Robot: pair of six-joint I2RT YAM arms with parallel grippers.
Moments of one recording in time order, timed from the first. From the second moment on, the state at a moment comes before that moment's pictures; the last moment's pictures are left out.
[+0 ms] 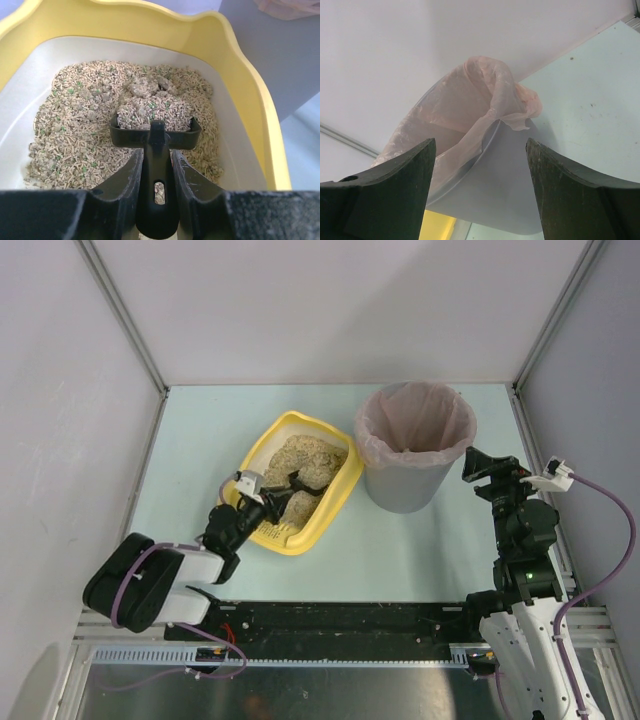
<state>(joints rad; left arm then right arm) -0.43 1.35 0.14 1.19 0.19 -0.23 0.13 0.45 0.57 -0.02 0.20 0.66</state>
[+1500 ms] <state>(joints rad) -0.38 0.60 0.04 1.09 0.12 -0.14 0.14 0.44 0.57 -0.02 0.20 0.66</state>
